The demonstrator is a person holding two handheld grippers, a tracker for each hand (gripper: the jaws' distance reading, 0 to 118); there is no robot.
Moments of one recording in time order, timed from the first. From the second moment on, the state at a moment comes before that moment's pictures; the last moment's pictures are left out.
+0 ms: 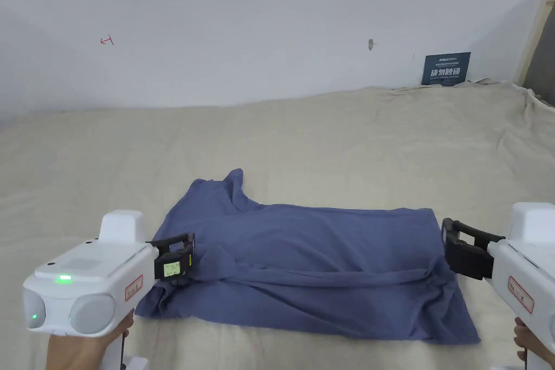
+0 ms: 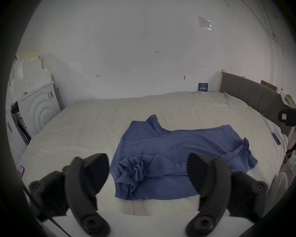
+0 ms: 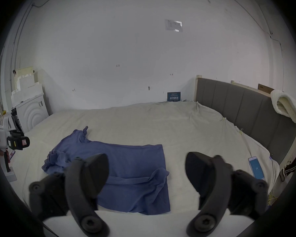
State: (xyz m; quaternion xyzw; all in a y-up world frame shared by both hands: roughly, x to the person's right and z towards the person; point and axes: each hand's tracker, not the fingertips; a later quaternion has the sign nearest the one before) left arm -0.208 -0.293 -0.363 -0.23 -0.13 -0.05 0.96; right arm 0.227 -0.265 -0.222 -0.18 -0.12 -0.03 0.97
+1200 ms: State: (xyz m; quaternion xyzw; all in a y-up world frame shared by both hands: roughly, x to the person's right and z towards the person) left arm -0.233 -0.394 -0.488 -0.50 -0.11 -0.02 0.86; right arm 0.234 -0.285 -0.229 -0.18 -0.15 -0.02 0.97
